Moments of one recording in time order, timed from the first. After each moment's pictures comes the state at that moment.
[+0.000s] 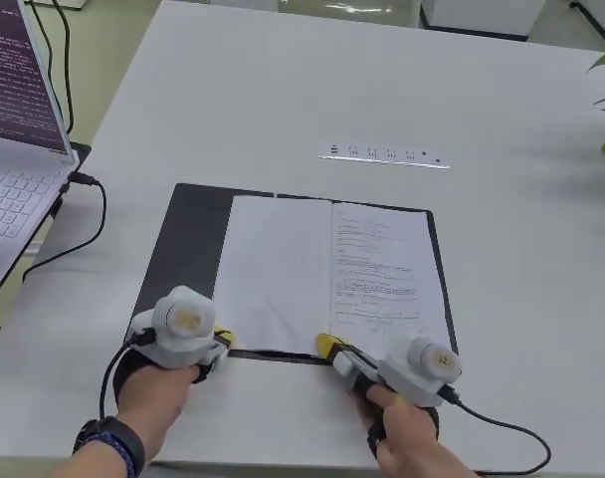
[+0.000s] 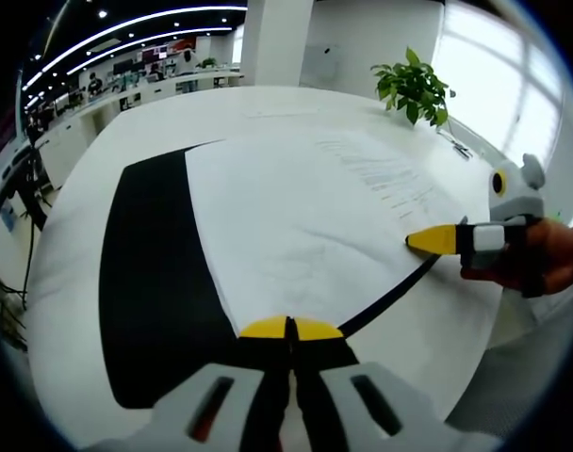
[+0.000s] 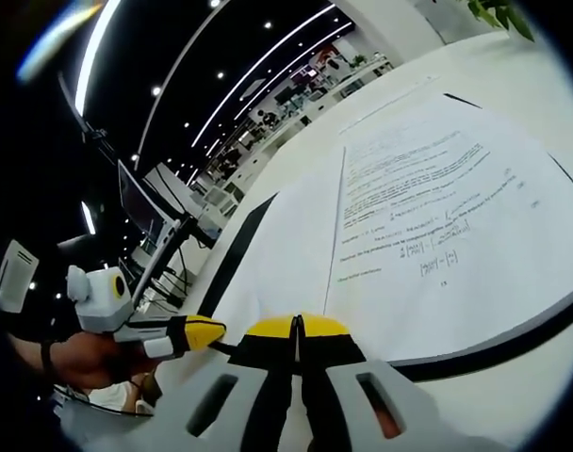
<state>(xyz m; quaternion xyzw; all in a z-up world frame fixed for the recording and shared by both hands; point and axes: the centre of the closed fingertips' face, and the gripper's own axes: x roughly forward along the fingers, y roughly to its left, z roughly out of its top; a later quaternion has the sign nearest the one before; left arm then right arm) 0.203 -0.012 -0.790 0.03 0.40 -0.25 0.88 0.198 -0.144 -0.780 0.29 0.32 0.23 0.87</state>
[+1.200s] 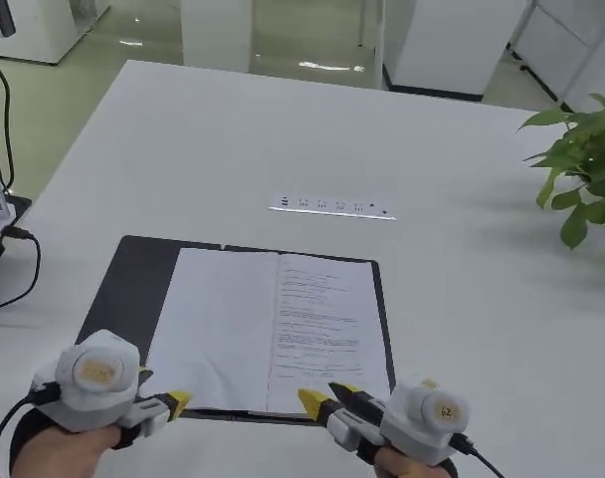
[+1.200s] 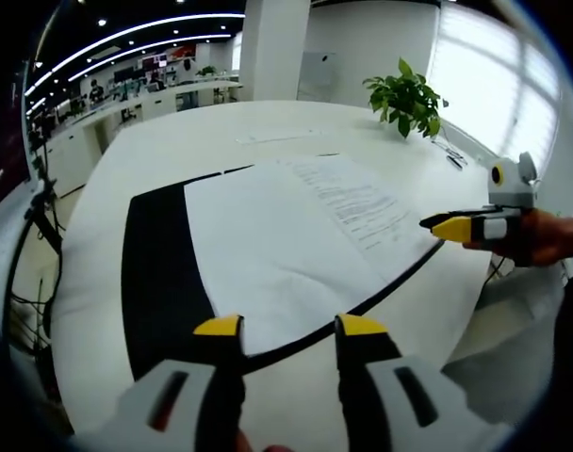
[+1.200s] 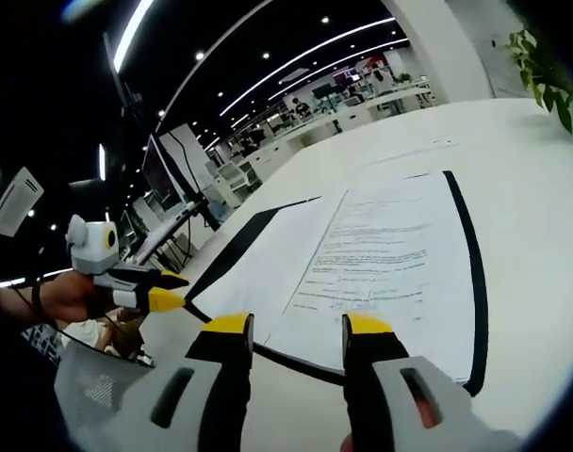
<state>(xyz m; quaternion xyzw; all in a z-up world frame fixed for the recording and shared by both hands) 0.187 -0.024 -0.726 0.03 0.38 -0.25 0.89 0.186 -0.230 -0.728 0.17 0.30 0.29 0.90</state>
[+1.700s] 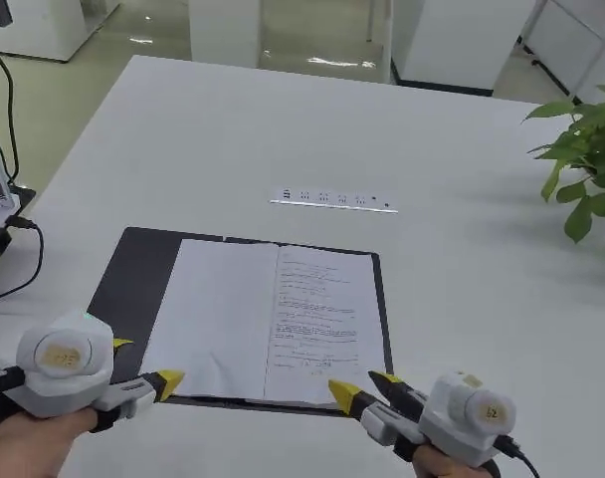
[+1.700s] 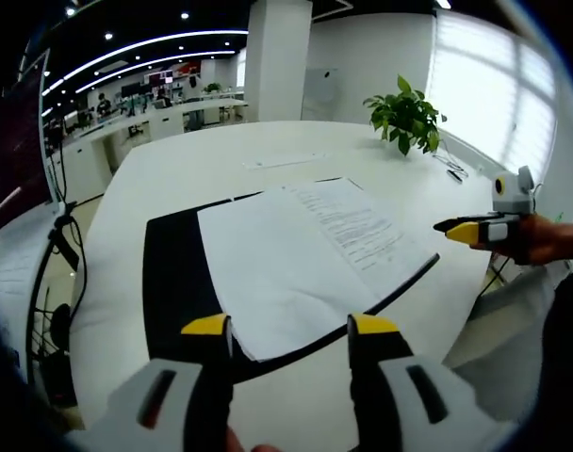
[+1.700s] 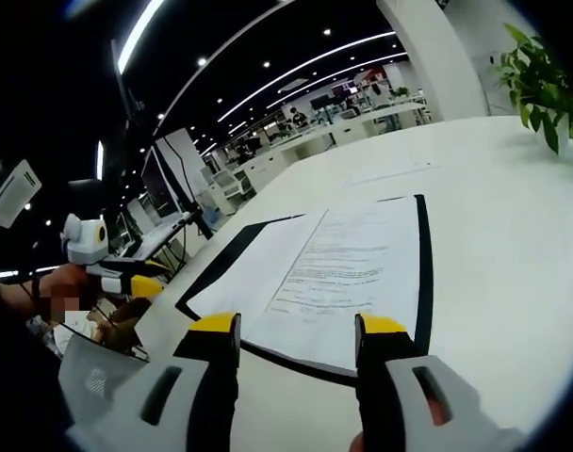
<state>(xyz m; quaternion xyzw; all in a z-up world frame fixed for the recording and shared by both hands) 0.184 -0.019 -0.687 0.03 0.34 -0.24 0.91 0.177 -0.277 -0.705 0.16 0.27 0.27 0.91</state>
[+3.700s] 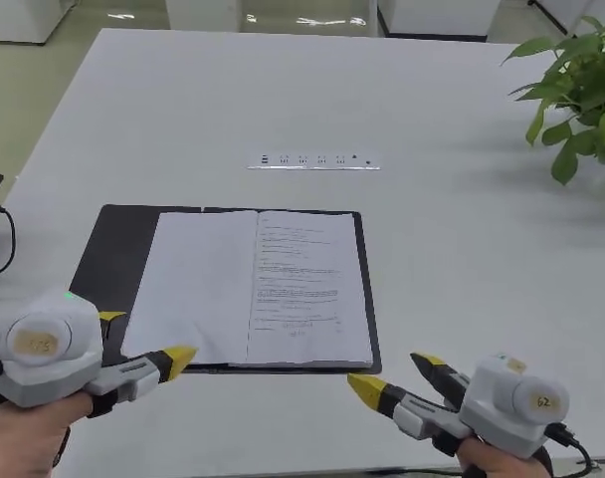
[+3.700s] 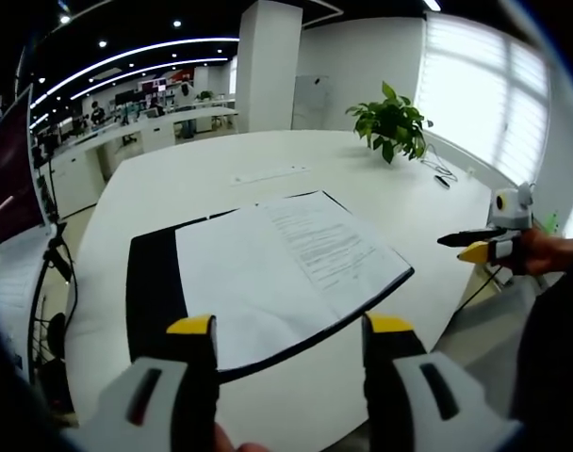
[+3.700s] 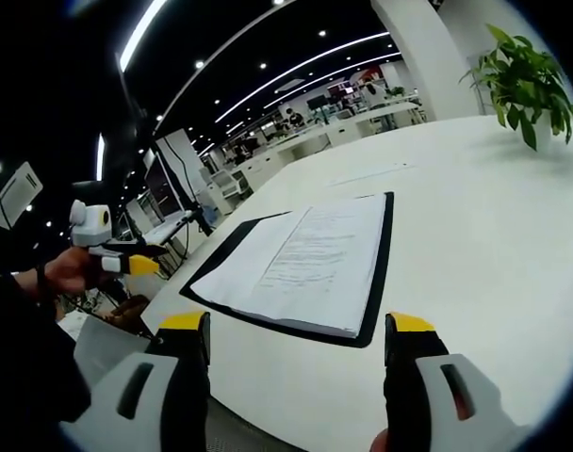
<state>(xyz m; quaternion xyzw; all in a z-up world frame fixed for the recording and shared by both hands) 0.170 -0.072 -0.658 0.03 0.33 -0.26 0.91 0.134 -0.331 -0.699 0.16 0.28 0.26 0.91</state>
